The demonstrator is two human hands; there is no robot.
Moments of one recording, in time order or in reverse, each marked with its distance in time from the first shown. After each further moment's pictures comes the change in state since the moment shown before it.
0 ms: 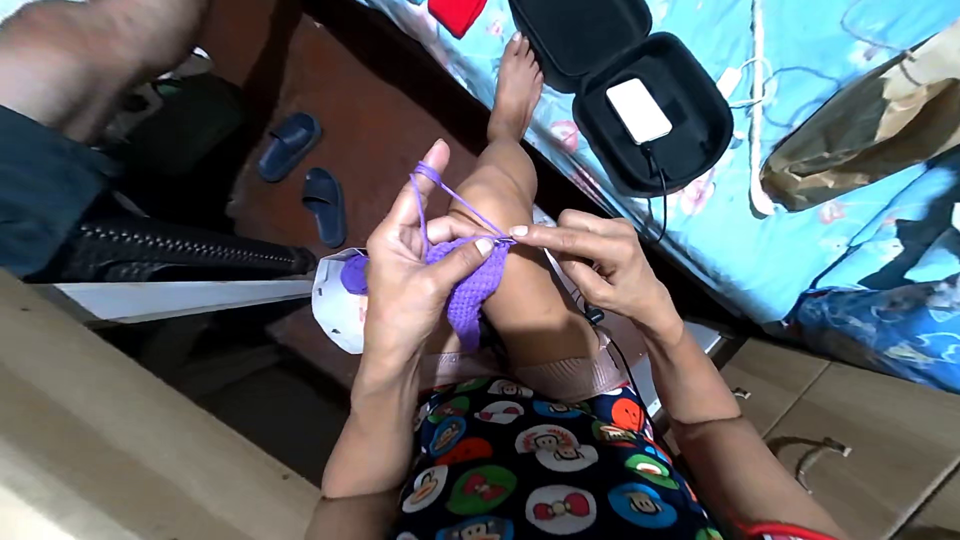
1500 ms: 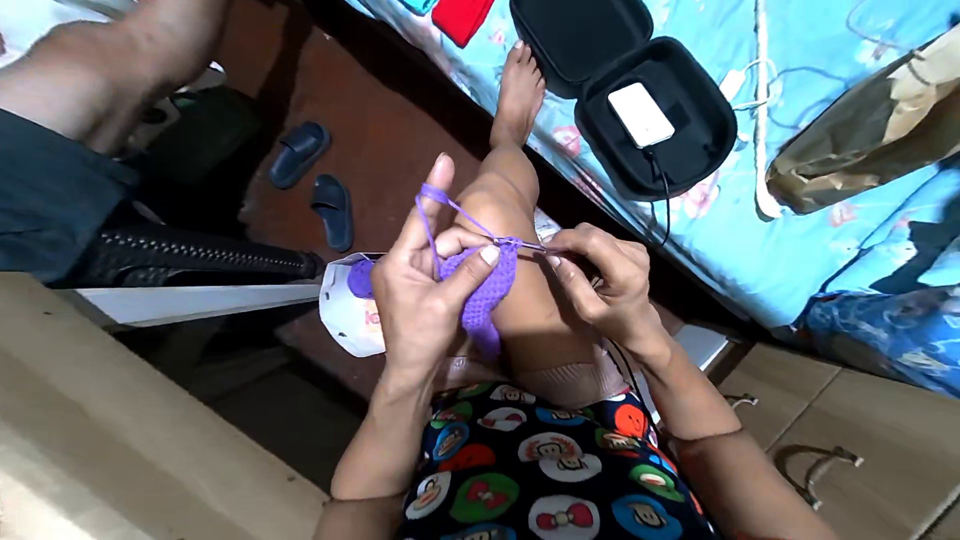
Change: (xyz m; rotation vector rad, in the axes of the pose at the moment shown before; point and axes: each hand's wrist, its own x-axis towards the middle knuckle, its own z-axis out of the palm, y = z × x) left_hand 0.000 -0.014 0.010 -0.029 0.083 0.093; right_hand -0.007 -0.013 0.017 -0.119 0.259 -0.037
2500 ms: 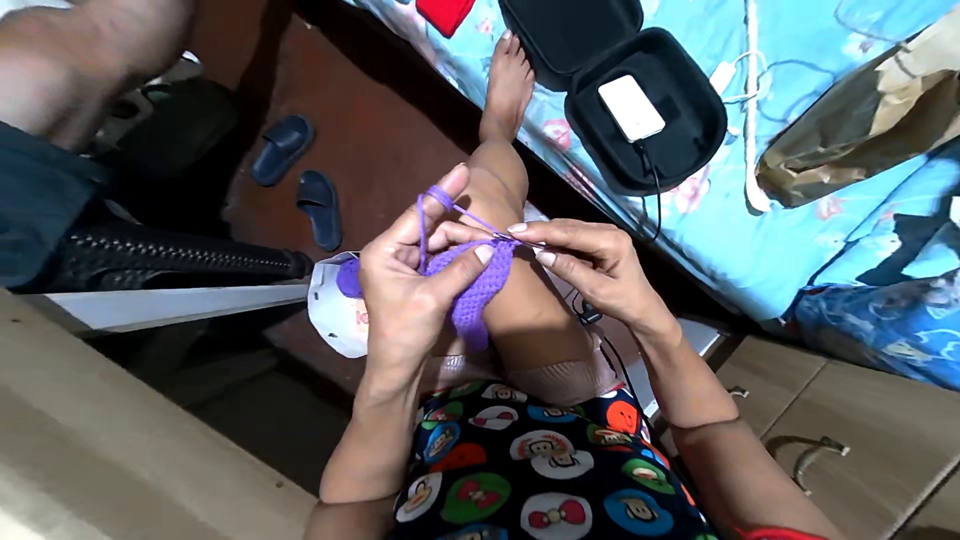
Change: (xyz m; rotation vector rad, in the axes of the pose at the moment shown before) left_hand 0.005 0.005 0.000 0.098 -0.065 0.022; right_hand 0.008 0.008 -0.015 0.461 -0.210 0.227
